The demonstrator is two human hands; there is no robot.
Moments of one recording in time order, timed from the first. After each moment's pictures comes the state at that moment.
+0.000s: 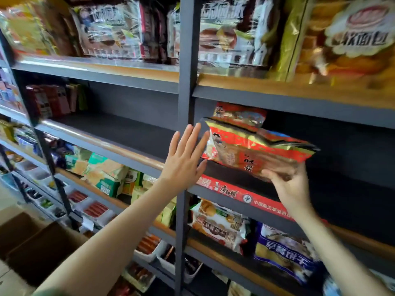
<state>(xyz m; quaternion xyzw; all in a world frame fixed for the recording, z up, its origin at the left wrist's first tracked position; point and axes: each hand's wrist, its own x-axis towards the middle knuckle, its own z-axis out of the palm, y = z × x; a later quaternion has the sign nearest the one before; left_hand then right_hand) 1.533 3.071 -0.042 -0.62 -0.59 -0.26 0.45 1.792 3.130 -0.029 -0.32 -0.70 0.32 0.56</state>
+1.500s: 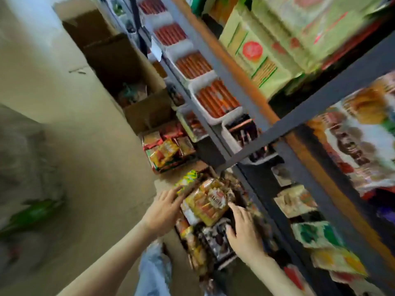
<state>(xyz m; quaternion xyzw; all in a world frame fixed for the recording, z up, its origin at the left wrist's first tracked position) 1.541 2.810 -0.520 -0.49 -0.84 -0.14 -0.18 1.708 2.994 -0.460 -0.28 -0.91 0.27 -0.16</state>
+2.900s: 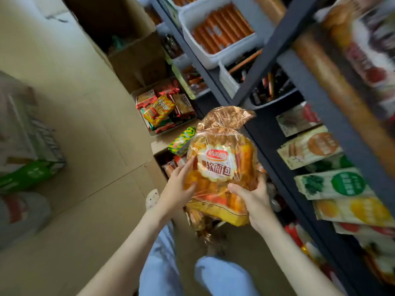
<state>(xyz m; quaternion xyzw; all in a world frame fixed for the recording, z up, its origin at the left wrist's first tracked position) 1.664 2.837 -0.534 -0.18 -0.82 -0.37 -0.40 1.791 3.000 -0.506 -0.53 -0.55 0.64 -0.02</state>
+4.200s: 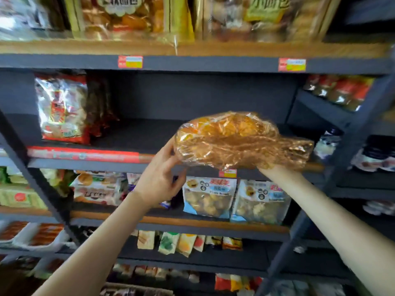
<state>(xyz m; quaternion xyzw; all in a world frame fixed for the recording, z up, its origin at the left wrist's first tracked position) 1.948 3.047 -0.071 -0.81 -0.30 -0.48 0.14 2.244 3.145 -0.091 -0.60 -0.65 0.30 0.35</state>
